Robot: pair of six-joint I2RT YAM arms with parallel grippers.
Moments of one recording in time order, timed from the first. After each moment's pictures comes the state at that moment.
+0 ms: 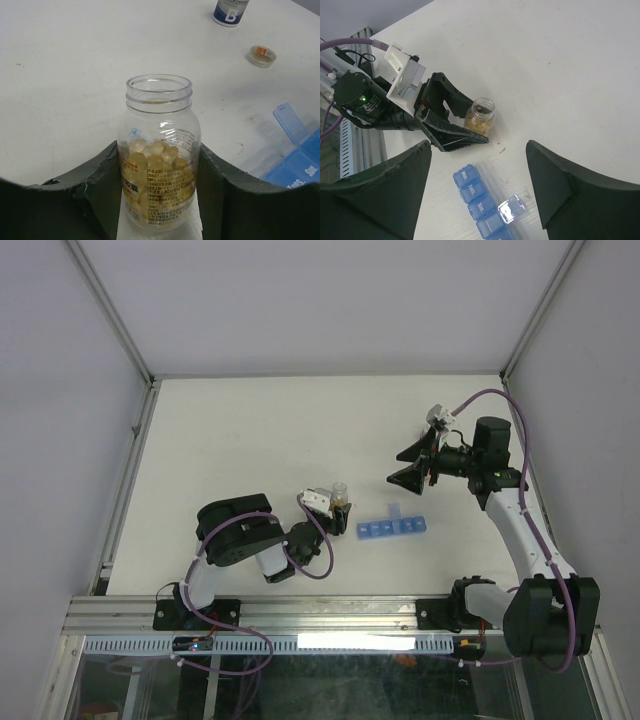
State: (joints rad) left arm -1.11 2.07 0.50 1.54 -0.60 -0.19; right arm 0.03 1.13 0.82 -0.22 -1.16 -0.23
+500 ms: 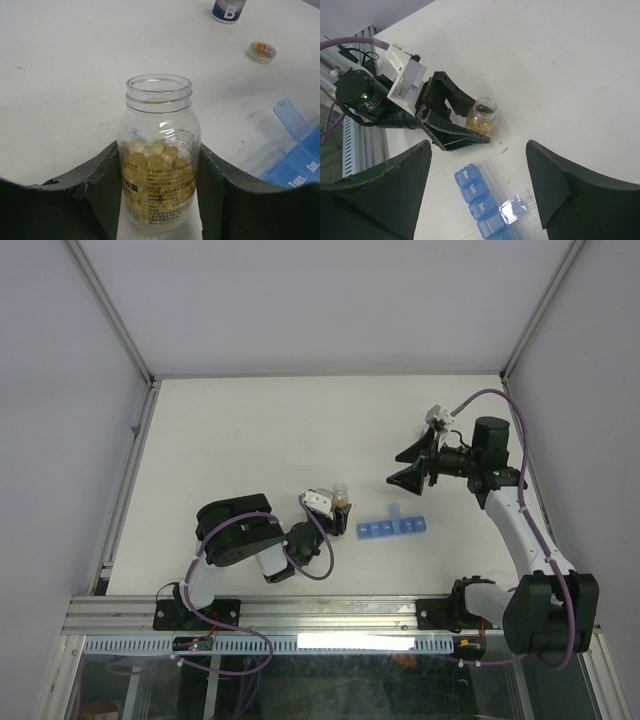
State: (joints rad) left arm -1.11 2.07 0.50 1.54 -0.60 -0.17; right arm 0.03 1.13 0.82 -0.22 -1.17 -0.23
